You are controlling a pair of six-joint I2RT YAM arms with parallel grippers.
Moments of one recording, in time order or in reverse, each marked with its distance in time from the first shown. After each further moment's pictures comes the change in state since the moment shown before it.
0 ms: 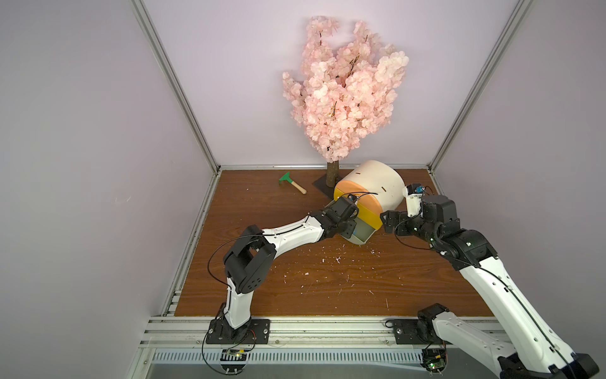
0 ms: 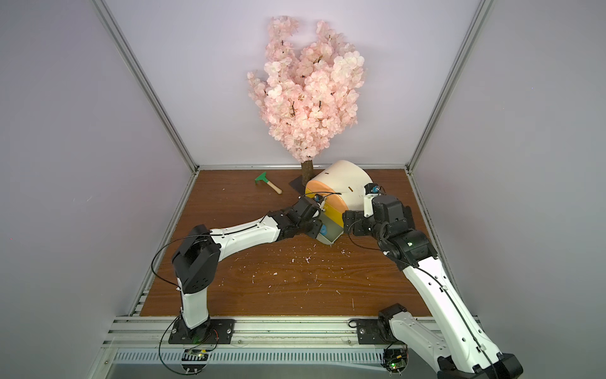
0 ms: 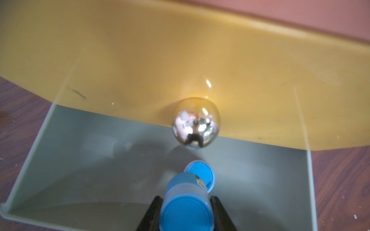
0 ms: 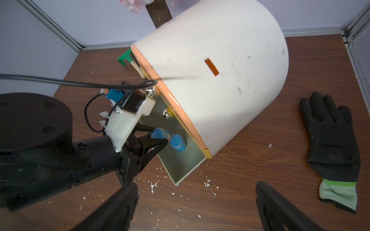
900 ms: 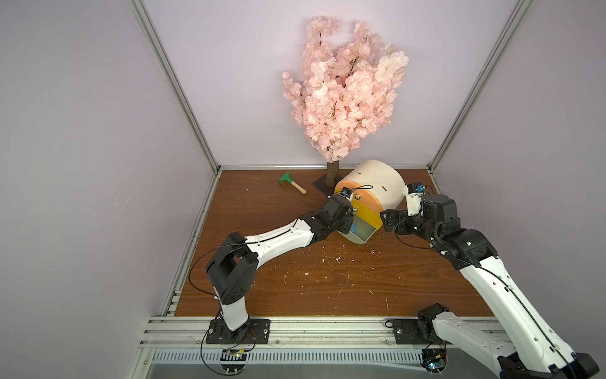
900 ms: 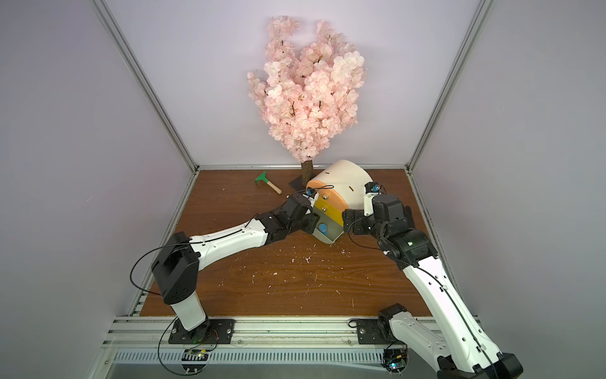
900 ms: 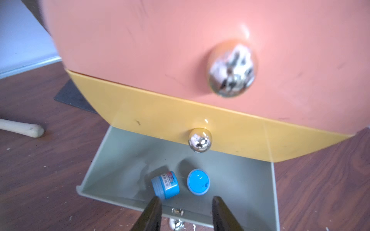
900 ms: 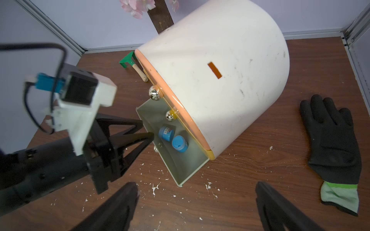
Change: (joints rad) left arm -0.003 -0.201 -0.135 0.136 -0.070 -0.033; right arm 0.000 0.014 0.012 0.010 0.000 0.007
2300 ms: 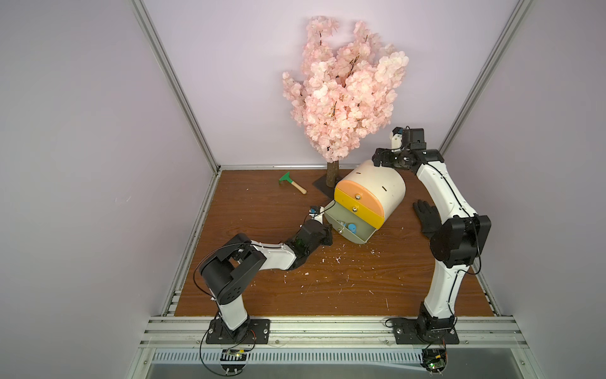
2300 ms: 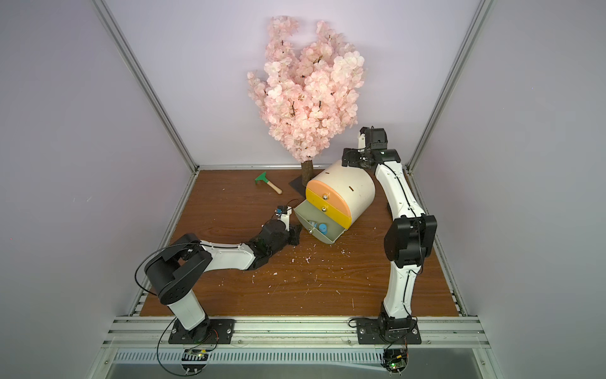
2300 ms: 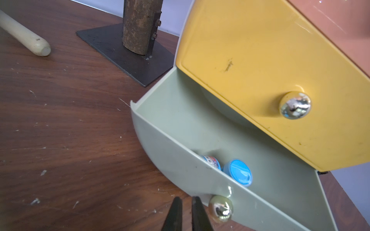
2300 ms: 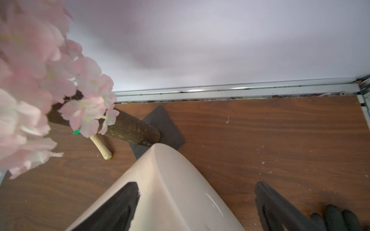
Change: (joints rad) left arm 0.080 0.024 -0.539 0.753 0.042 -0.274; right arm -0.255 1.021 0.914 0.026 -0.160 -0.113
